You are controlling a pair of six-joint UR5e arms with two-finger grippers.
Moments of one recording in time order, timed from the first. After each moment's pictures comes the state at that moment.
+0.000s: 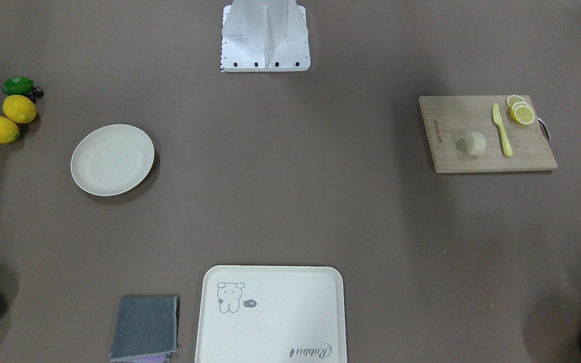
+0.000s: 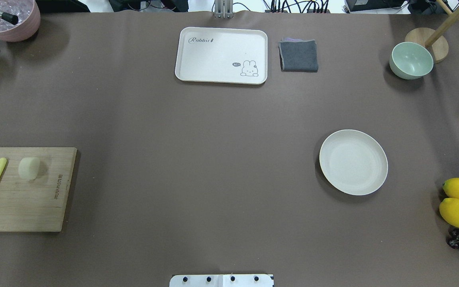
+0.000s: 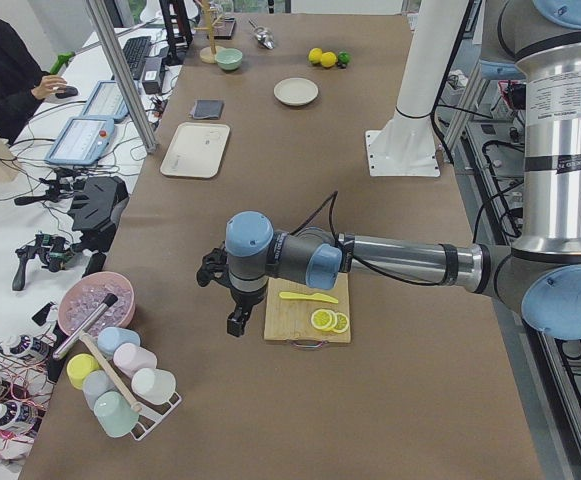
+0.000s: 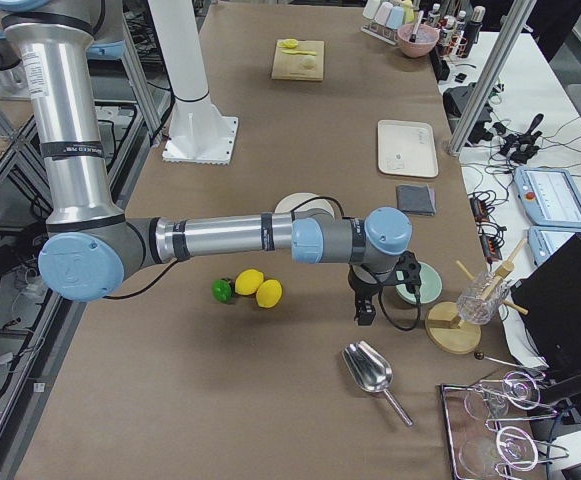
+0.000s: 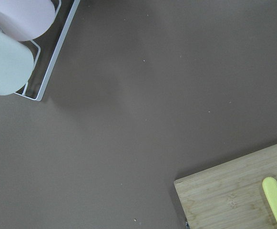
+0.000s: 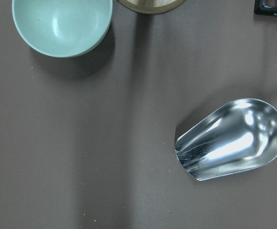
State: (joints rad) left arm -1.49 -1.49 -1.73 -1.72 -2.30 0.14; right arm 1.52 -1.44 1.56 -1.66 2.39 -0.05
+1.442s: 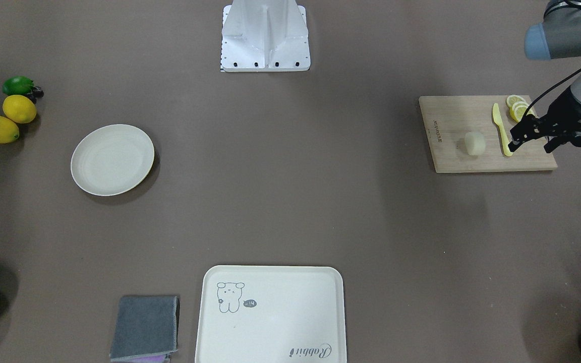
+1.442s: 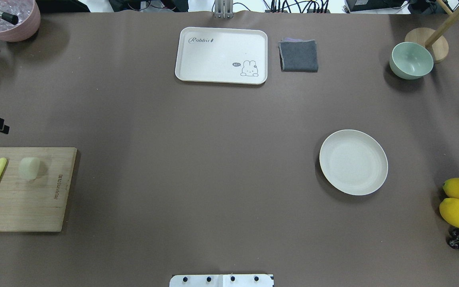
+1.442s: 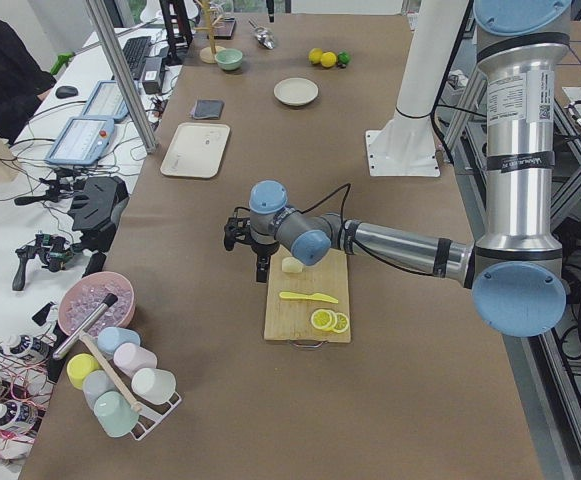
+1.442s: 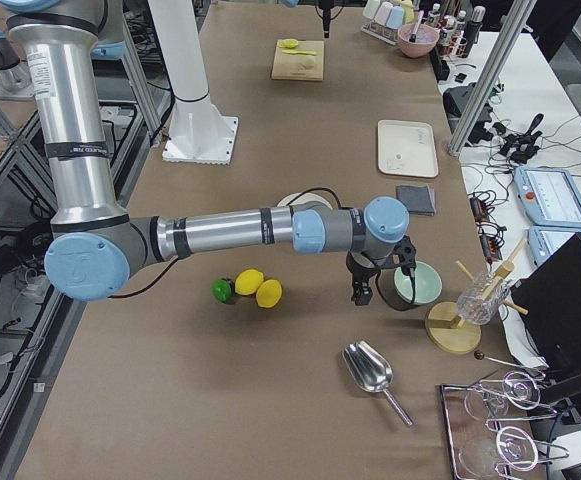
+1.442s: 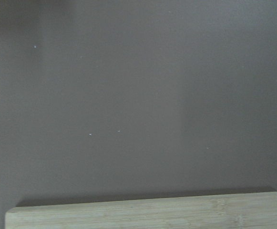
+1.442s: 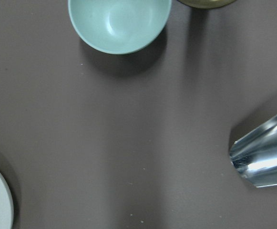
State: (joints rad) left arm -1.09 -1.50 -1.78 -2.05 -2.22 -0.72; right arm 1.38 -1.43 1.65 -1.65 2.45 0.13
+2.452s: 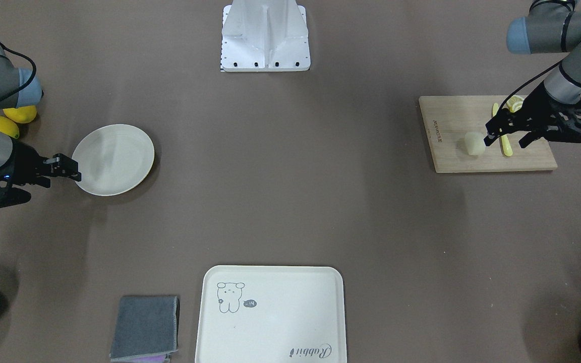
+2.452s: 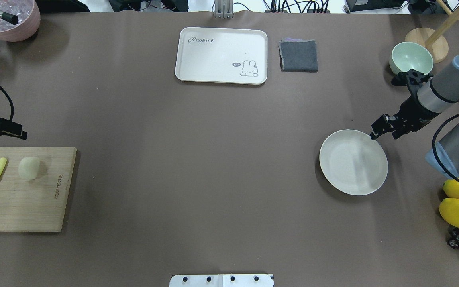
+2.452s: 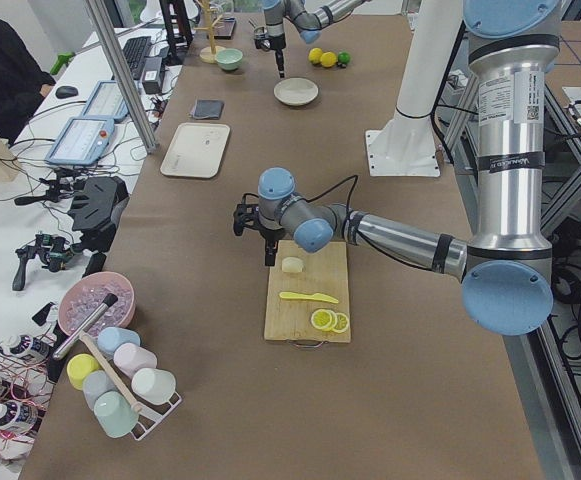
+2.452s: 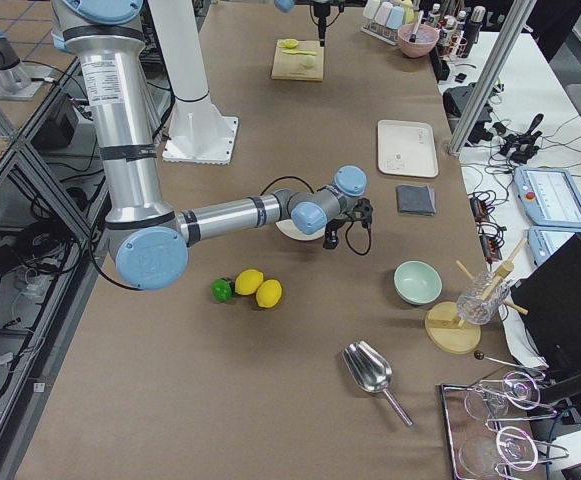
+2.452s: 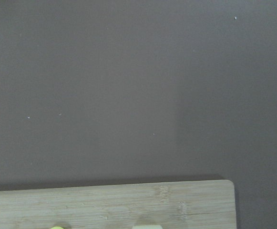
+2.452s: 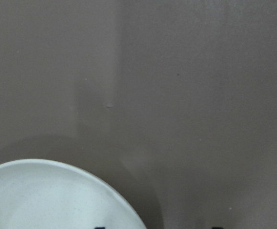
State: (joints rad) left arm -1.02 -1.50 -1.83 -2.06 -2.22 -0.80; right arm 0.96 -1.41 1.57 -1.19 2.38 0.68
